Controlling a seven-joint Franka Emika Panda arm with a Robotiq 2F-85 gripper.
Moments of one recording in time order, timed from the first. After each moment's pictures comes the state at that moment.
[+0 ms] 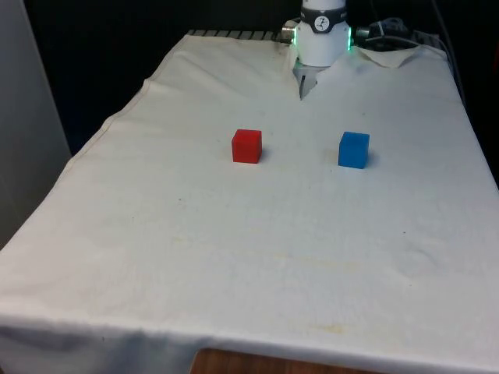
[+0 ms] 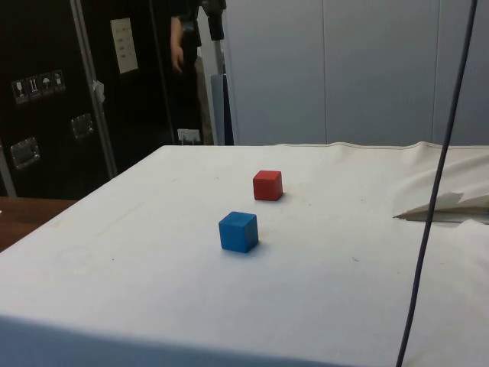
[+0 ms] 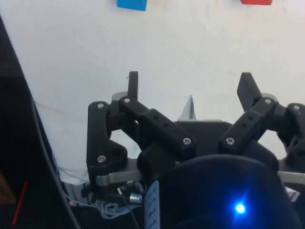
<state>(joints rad) 0.10 -0.04 -0.03 -1.97 -0.02 1.90 0.09</state>
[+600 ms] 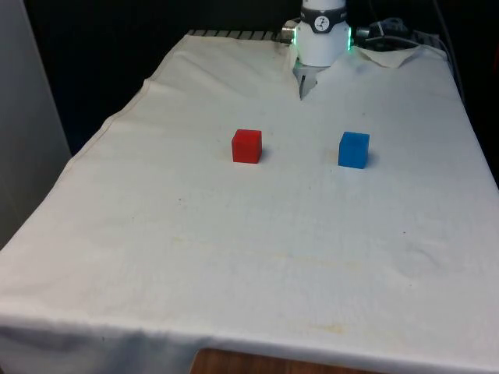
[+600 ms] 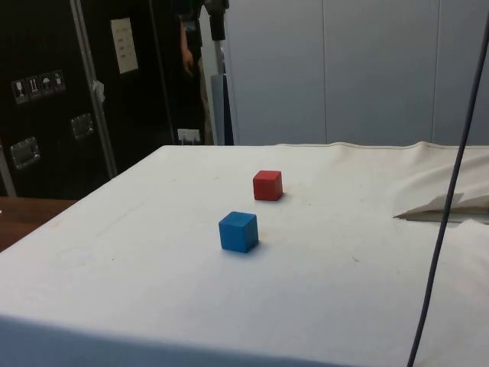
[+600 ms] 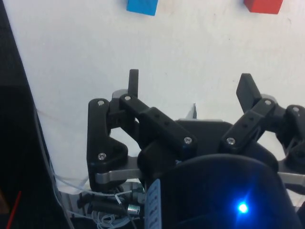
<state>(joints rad) 0.10 -0.10 0.00 -2.05 -0.02 1.97 0.12</state>
